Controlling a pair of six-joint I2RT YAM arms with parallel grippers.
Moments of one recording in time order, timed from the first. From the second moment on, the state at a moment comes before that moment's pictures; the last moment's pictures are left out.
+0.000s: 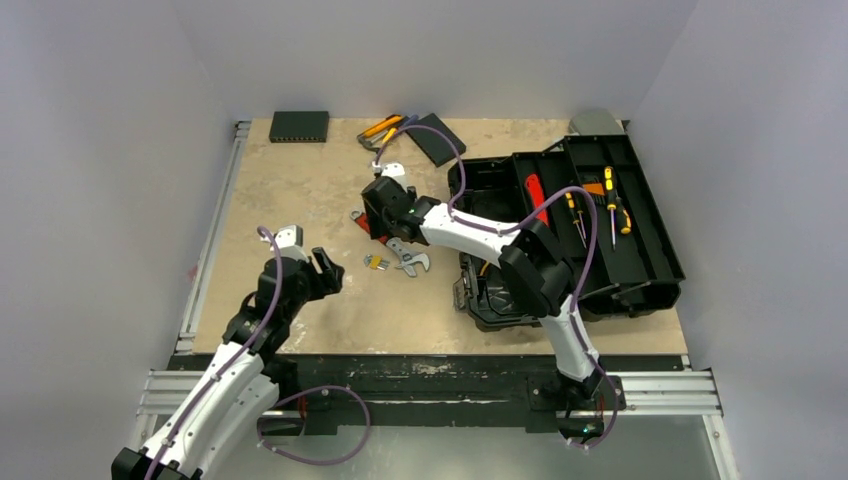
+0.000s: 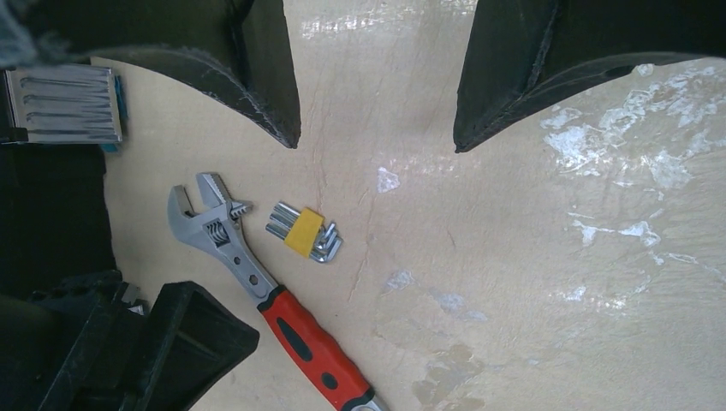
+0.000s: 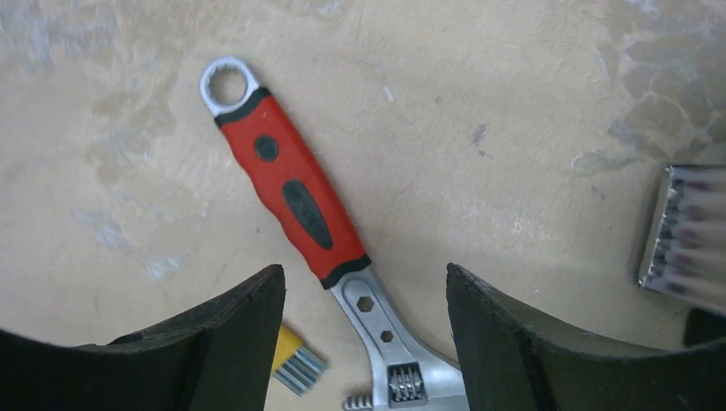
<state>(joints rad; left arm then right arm) -0.34 0.57 0.35 -0.29 -0.13 -0.52 0.91 2.15 1.72 -0.40 0.44 0.57</state>
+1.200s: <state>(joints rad) -0.27 1.40 0.86 -0.43 0.13 -0.83 0.90 1.86 1.07 -0.03 0.11 0.29</state>
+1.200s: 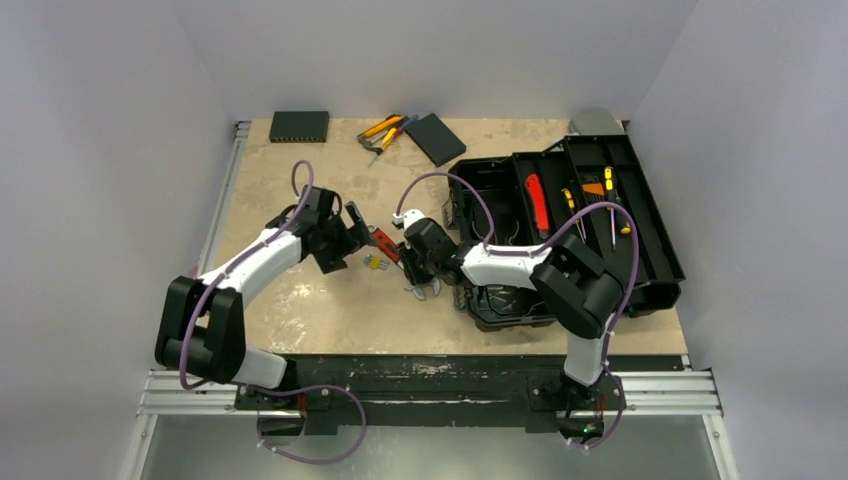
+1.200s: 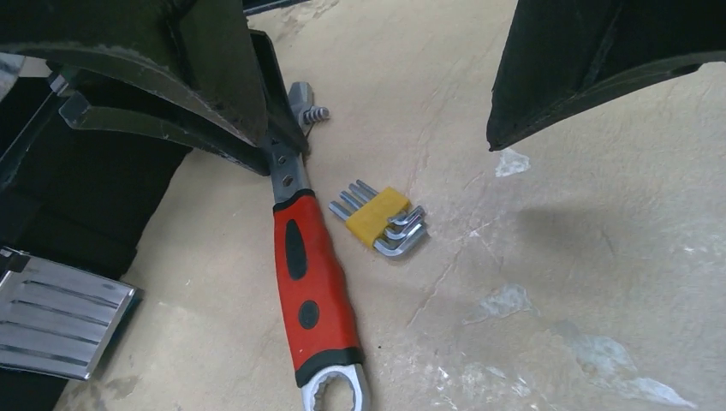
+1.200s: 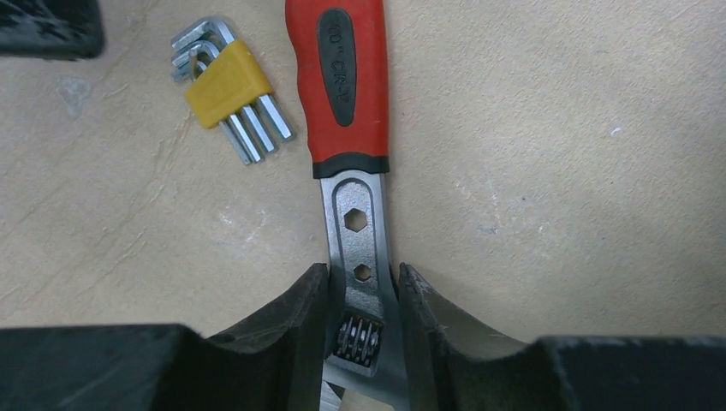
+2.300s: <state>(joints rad) -0.11 1.31 0.75 -0.37 0.18 -0.97 0.90 2.07 1.34 -0.04 0.16 0.17</state>
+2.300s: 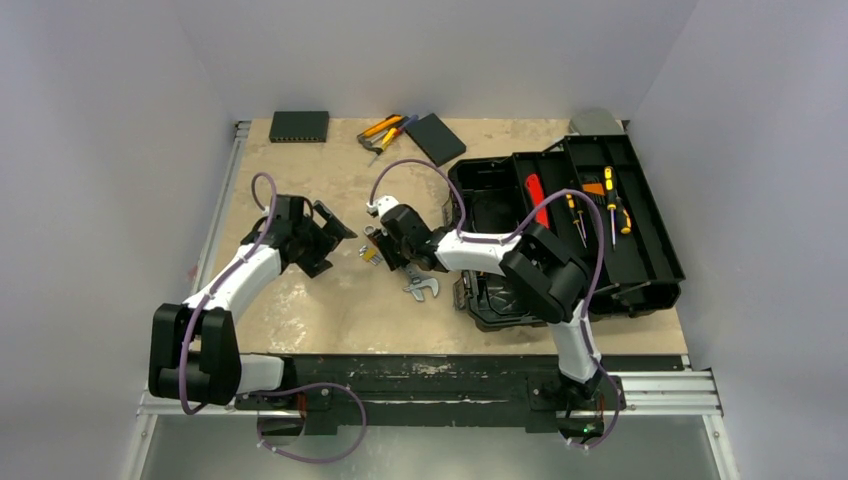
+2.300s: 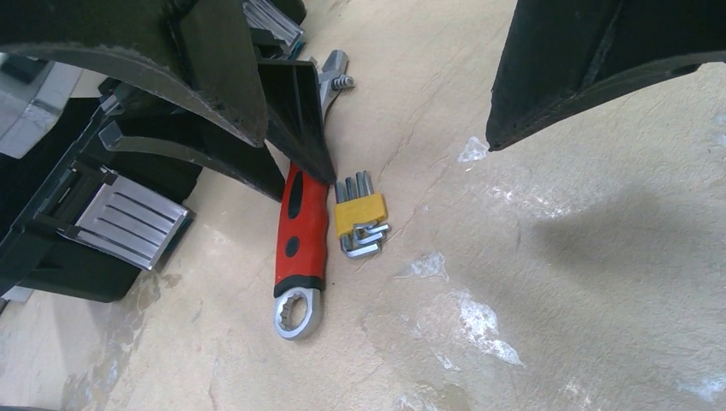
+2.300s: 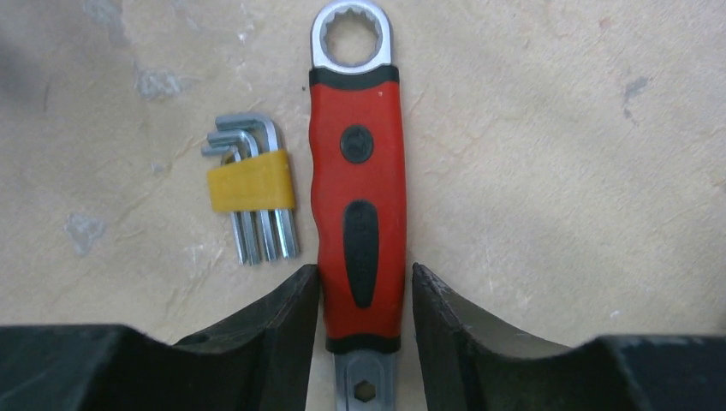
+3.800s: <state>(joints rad) -0.25 1.54 1.02 -0.45 0.27 -0.96 0.90 1.78 0.97 0.18 0.16 0.12</state>
